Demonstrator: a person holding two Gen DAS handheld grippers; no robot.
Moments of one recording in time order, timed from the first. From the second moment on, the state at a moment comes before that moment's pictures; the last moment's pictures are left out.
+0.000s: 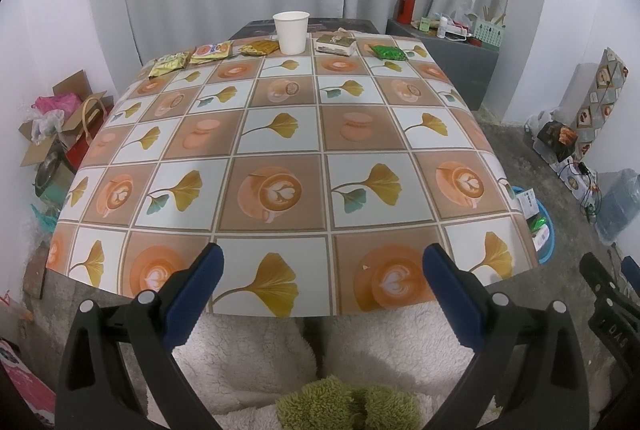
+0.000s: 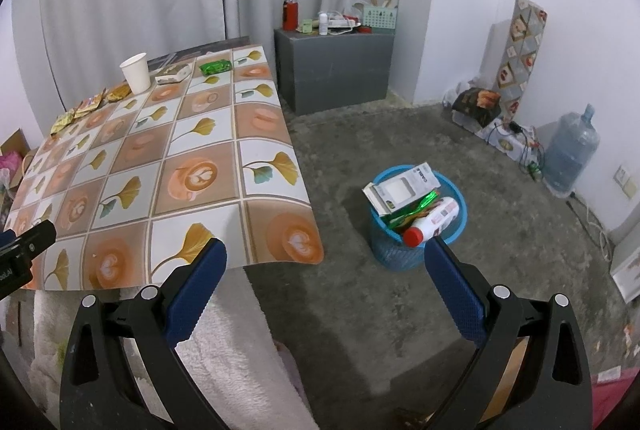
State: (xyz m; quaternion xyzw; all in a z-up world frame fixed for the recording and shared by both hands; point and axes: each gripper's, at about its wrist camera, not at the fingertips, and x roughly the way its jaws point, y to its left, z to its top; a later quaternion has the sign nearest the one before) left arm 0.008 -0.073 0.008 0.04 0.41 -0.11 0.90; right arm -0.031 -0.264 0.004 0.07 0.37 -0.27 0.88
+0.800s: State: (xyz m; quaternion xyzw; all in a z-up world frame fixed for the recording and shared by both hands) left arm 0.009 -0.071 0.008 0.04 0.42 -0.11 0.90; right arm -0.032 -0.266 0.003 0.07 0.37 -0.27 0.88
